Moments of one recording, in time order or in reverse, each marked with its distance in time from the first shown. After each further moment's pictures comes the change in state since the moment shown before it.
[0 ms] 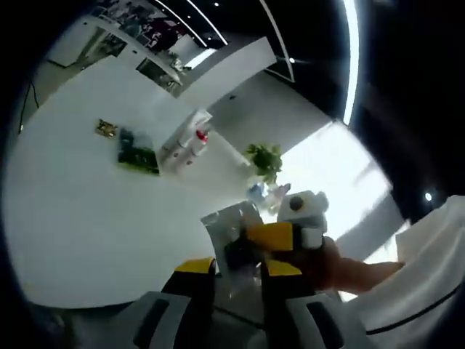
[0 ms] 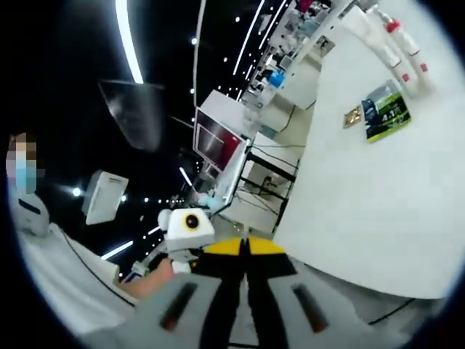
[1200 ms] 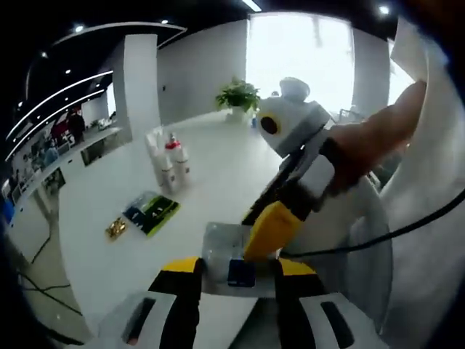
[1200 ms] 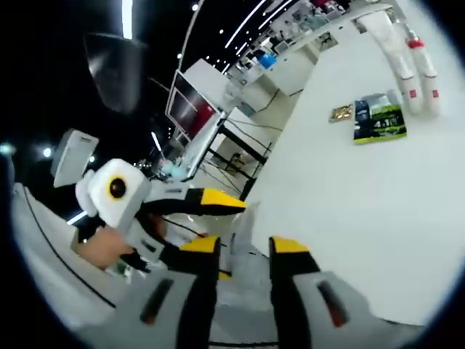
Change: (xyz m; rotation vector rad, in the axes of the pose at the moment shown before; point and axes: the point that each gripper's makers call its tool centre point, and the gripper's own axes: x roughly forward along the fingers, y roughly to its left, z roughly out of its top) left arm -0.006 0.035 0.005 0.907 0.346 0.221; right arm 0.023 -0.040 -0.019 -0.173 0.192 -0.207
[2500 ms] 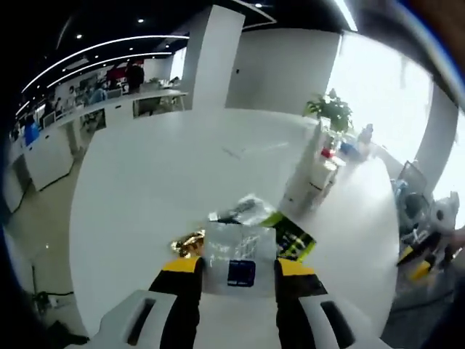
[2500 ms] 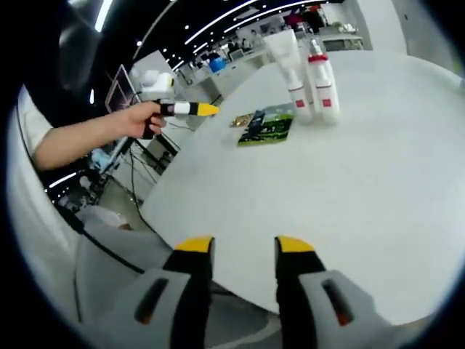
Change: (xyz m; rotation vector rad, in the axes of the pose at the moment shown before) left arm 0.098 0.239 0.007 -0.351 0.021 0.200; right arm -0.100 -0.142 -0.014 -0.082 -0.046 -0.447
